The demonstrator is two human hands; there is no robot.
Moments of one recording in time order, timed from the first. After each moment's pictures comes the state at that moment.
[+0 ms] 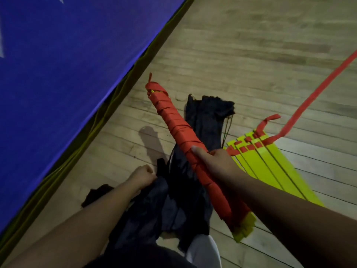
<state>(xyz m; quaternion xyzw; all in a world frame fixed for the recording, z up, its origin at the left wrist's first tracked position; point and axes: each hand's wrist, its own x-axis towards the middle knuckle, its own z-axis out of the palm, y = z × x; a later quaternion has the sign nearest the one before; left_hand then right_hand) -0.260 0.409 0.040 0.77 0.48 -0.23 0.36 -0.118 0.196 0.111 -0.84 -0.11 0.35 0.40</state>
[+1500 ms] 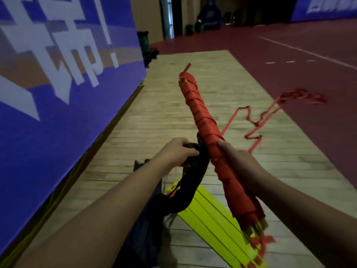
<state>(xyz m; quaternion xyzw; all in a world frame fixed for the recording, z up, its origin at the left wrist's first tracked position) -0.144 0.100 0.384 0.83 0.10 -0.06 0.55 -0.135 -0.093 0.367 -0.76 0.02 0.16 0.63</state>
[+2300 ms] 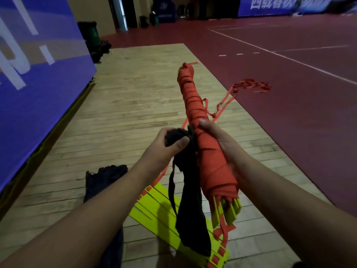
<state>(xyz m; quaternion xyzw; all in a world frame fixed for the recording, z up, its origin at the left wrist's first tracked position) -0.104 0.010 0.365 0.69 -0.10 -0.03 0.71 -0.102 -0.159 0.396 -0.45 0.04 0.27 0.85</state>
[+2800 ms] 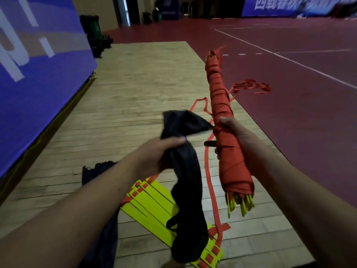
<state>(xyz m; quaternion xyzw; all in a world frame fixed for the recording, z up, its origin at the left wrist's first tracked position) -0.100 0.010 0.369 0.59 -0.01 -0.24 0.77 -0.092 -0.209 0.396 -0.58 0.06 0.19 0.79</state>
